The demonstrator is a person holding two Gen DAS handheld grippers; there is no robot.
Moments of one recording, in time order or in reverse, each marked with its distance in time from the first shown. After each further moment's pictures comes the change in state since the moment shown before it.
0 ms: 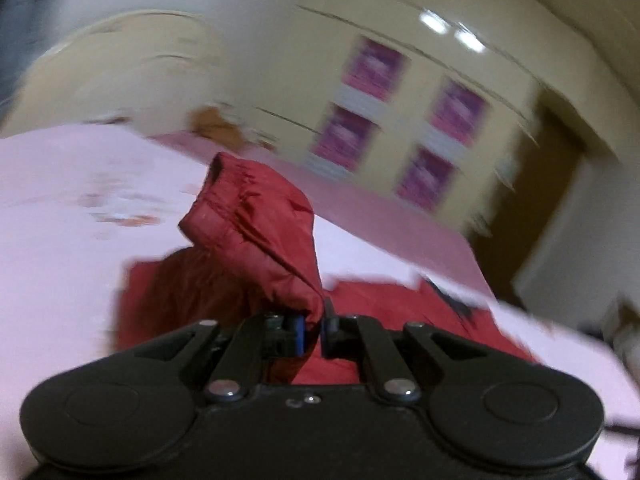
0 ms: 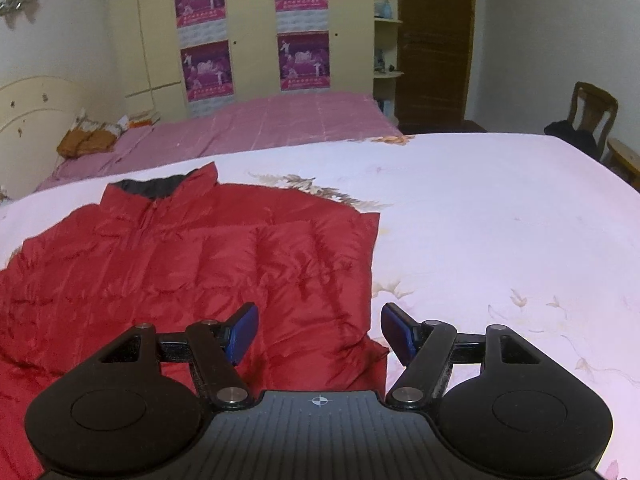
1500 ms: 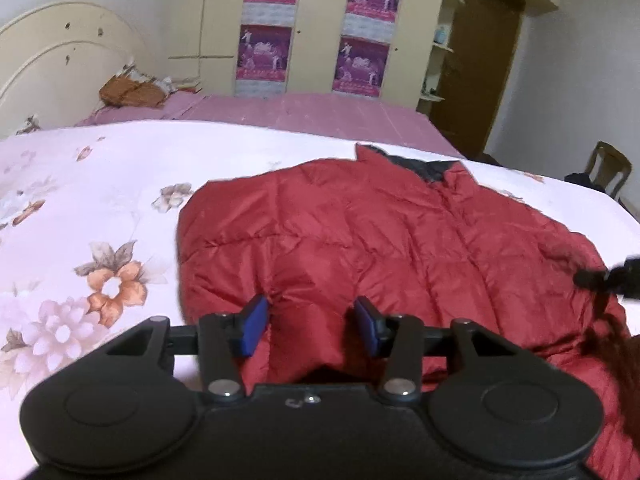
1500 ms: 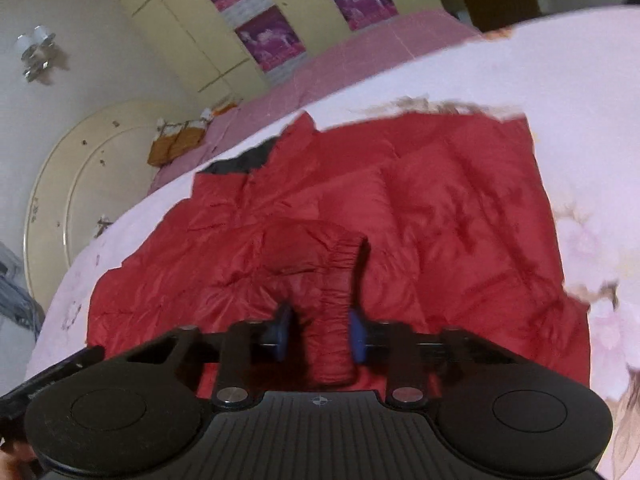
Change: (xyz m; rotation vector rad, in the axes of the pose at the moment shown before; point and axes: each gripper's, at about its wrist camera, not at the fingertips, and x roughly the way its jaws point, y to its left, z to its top) left arm 0.057 -0.034 -0.057 0.303 0.228 -0.061; right arm 0.049 0.017 0.015 0.193 0.141 0.404
